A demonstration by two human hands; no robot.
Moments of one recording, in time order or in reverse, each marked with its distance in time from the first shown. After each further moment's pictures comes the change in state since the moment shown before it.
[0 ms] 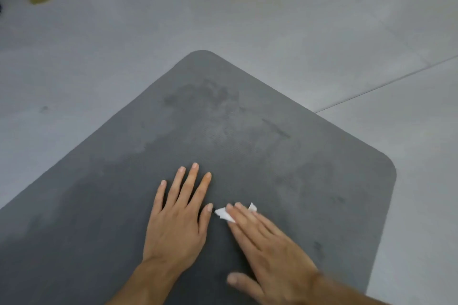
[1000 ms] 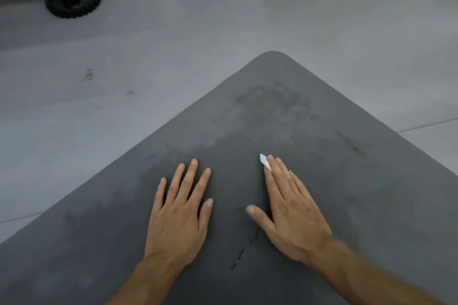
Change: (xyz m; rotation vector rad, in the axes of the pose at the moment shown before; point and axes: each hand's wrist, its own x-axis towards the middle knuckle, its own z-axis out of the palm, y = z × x) left_hand -0.036 -0.096 -0.022 -0.001 -0.022 -0.250; right_hand 0.118 -0.022 -0.028 0.008 0.036 0.208
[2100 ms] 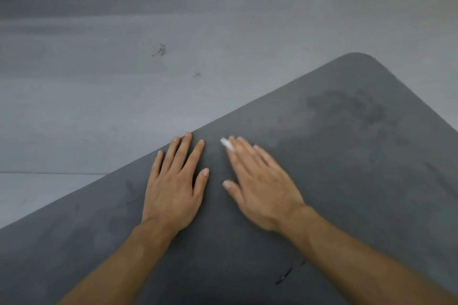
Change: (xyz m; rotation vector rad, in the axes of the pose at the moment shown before) left_hand 0.007 -0.096 -0.015 -0.044 0.078 -0.260; right_hand 0.109 -0.108 0.020 -0.031 0.035 -0.454
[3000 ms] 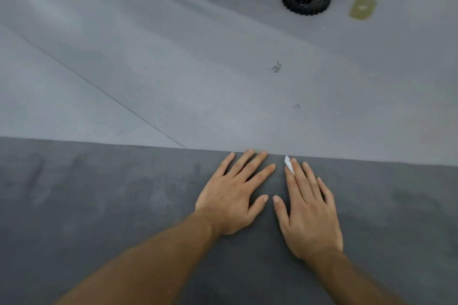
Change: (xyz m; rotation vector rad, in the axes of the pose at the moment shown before) left_hand 0.002 0.003 0.003 0.019 0.009 -0.049; right_hand 0.048 0.013 -0.001 -0.127 0.036 -0.107
